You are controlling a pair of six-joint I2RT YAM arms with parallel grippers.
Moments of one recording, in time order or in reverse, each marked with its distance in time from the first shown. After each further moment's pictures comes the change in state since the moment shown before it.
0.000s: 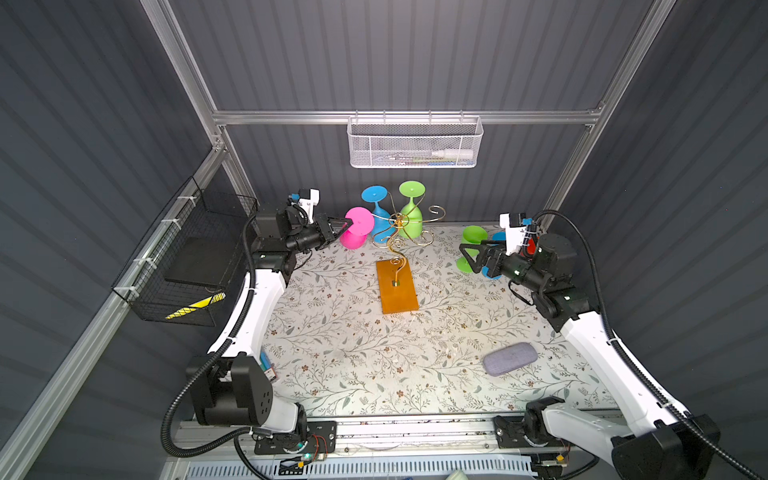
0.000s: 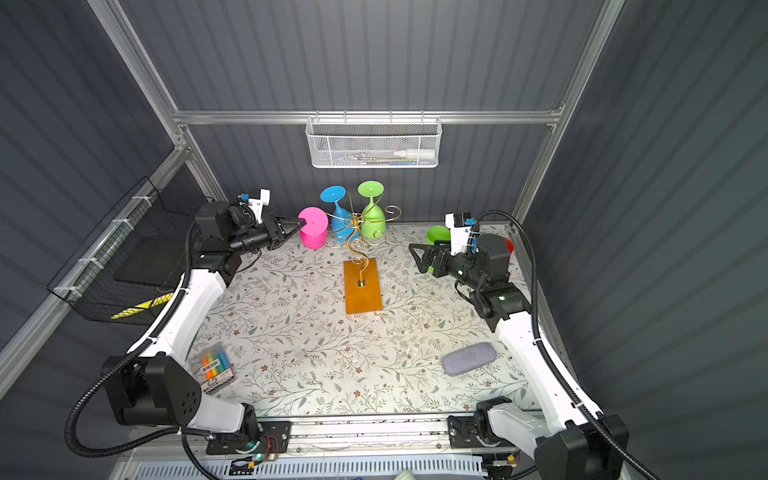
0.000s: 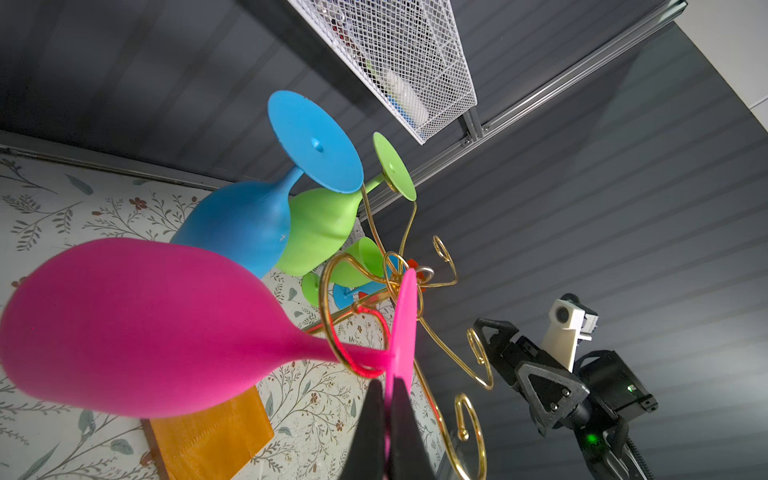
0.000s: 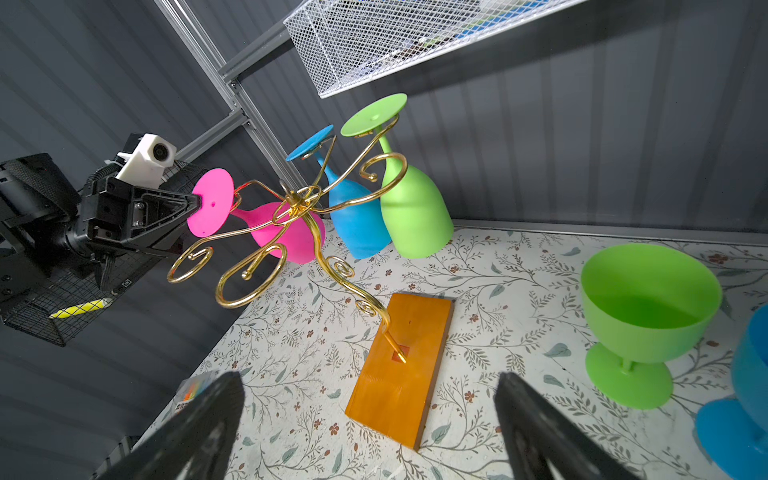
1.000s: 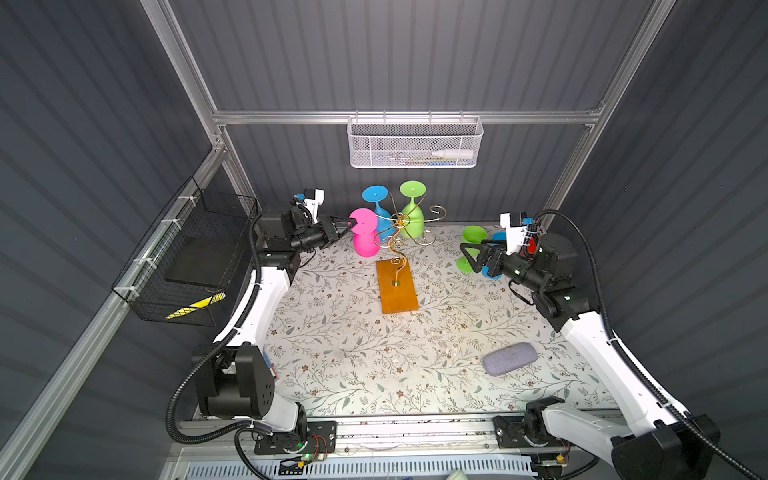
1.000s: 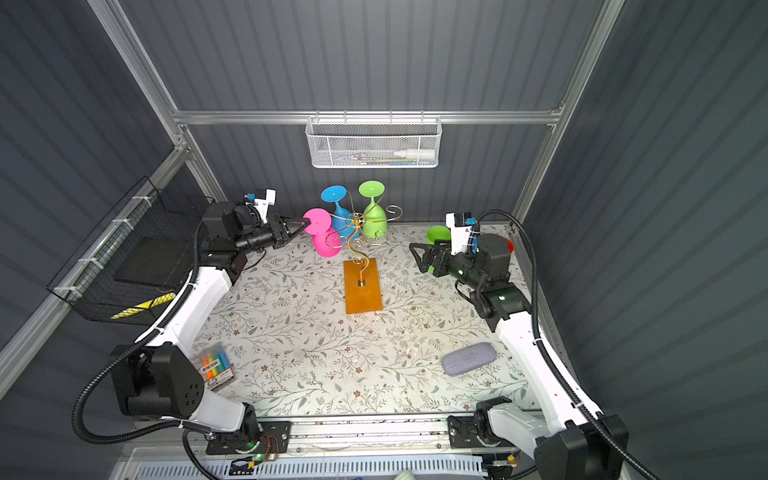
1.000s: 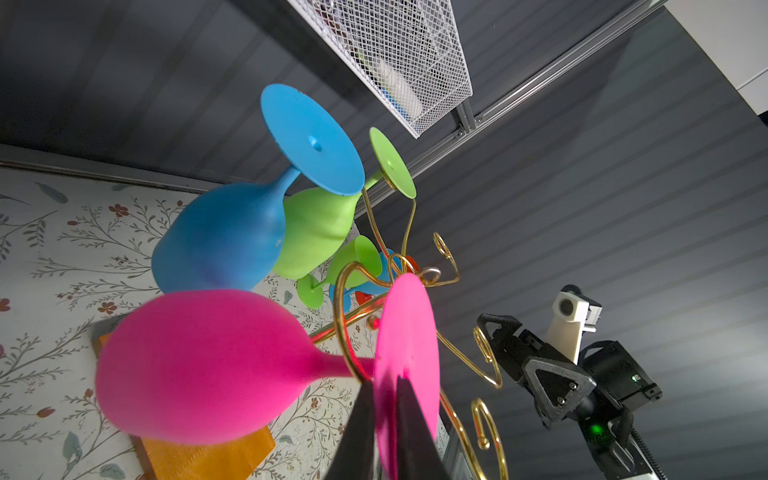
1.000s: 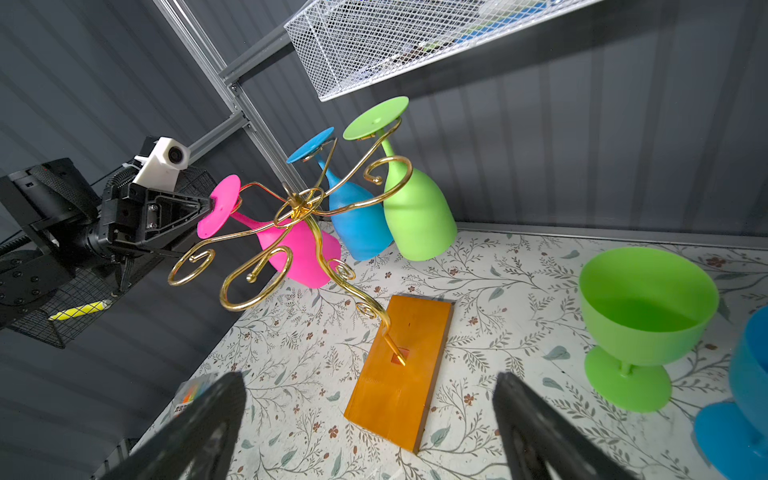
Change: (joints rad) left arm -0.020 0.048 -0.011 0.086 0.034 0.002; right arm -0.003 0.000 0.000 0.006 0.000 0.000
